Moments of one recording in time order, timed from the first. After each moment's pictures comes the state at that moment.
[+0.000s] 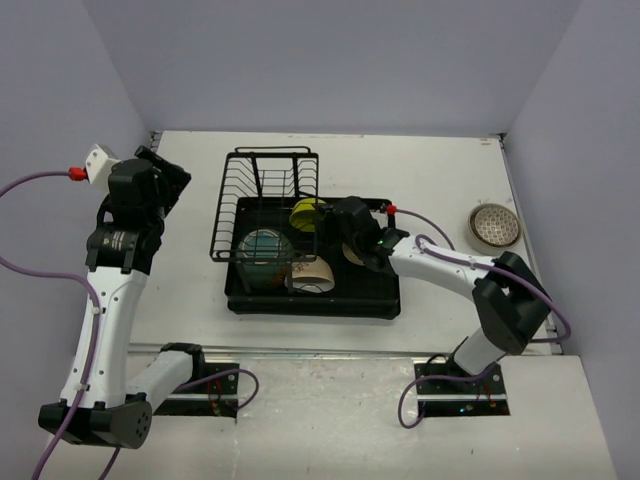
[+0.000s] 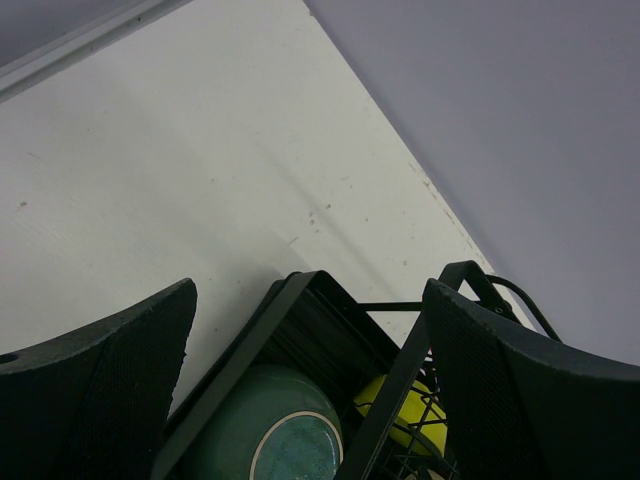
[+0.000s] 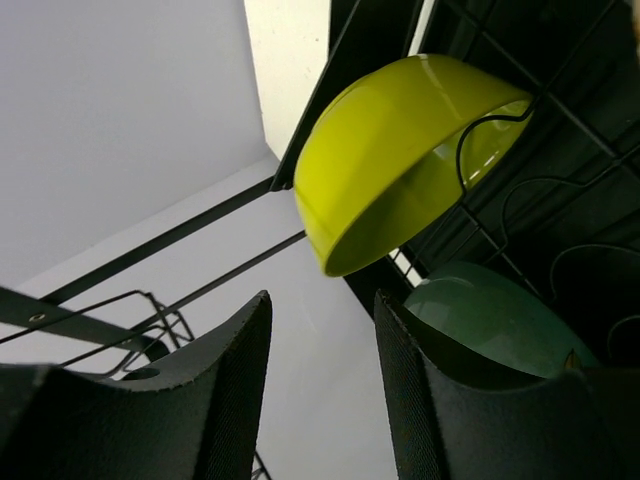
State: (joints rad) left arm -0.06 1.00 1.26 -0.71 -0.40 -0.87; right arm 0.80 1.59 1.03 0.00 0.36 1.98
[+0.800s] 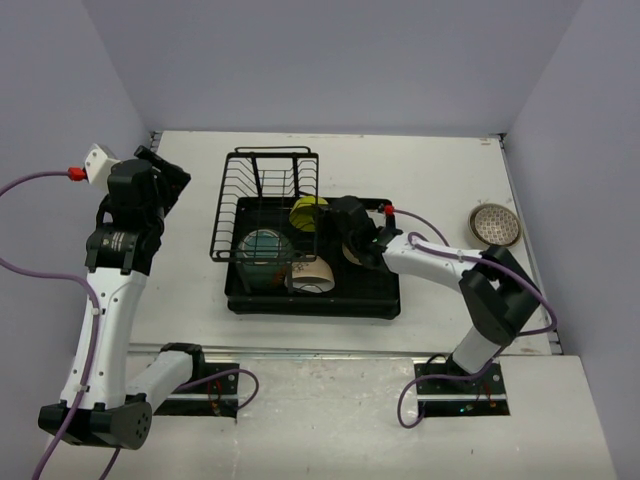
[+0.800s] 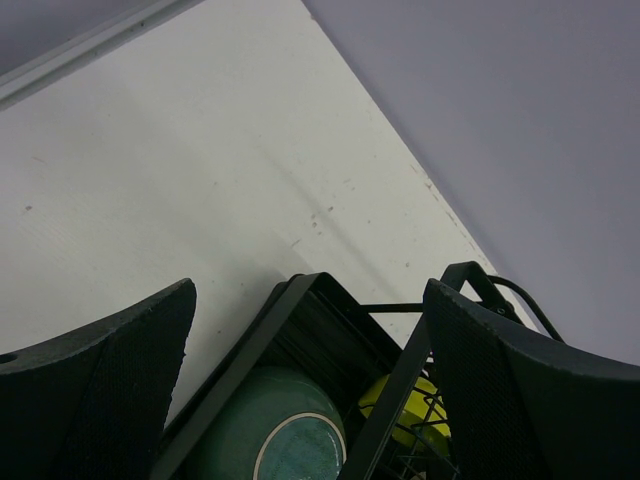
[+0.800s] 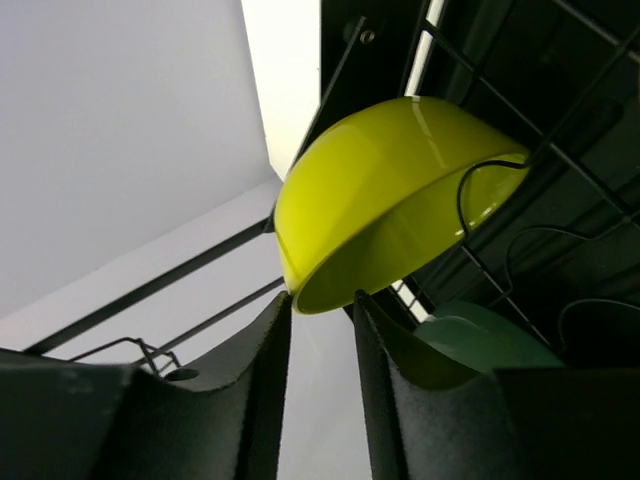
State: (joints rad) left arm -0.06 1.00 1.26 -0.71 -0.41 -0.86; right arm 0.79 1.66 1.04 0.05 0.39 1.99
